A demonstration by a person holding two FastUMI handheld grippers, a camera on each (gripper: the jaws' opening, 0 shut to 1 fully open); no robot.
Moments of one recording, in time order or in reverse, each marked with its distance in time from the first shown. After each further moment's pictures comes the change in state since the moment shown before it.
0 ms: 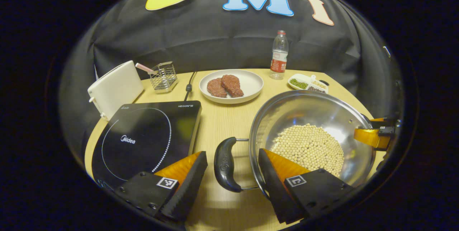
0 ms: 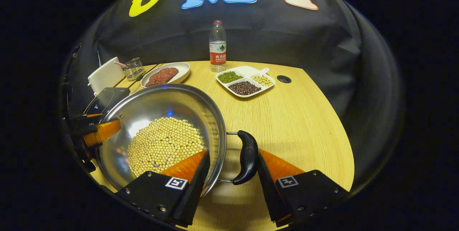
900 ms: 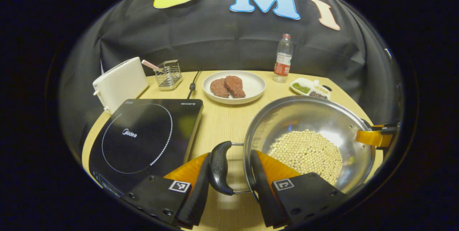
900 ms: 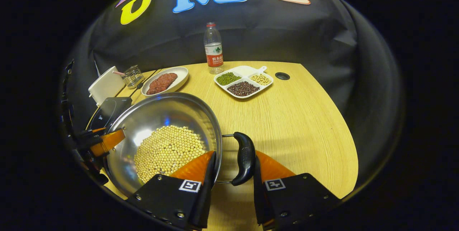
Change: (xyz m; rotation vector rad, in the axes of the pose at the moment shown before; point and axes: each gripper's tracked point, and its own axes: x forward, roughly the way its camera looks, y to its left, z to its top) left arm -0.011 -0.003 0.002 -0.060 -0.013 0.030; right arm -0.010 0.005 0.009 0.062 0.006 0.030
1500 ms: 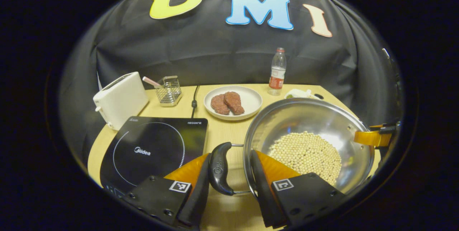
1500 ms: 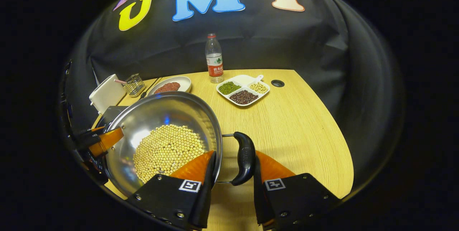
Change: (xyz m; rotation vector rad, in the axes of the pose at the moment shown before) left arm -0.027 0.019 0.043 0.051 -0.083 -0.050; right arm -0.038 0.023 0.018 0.041 -0.048 -0.044
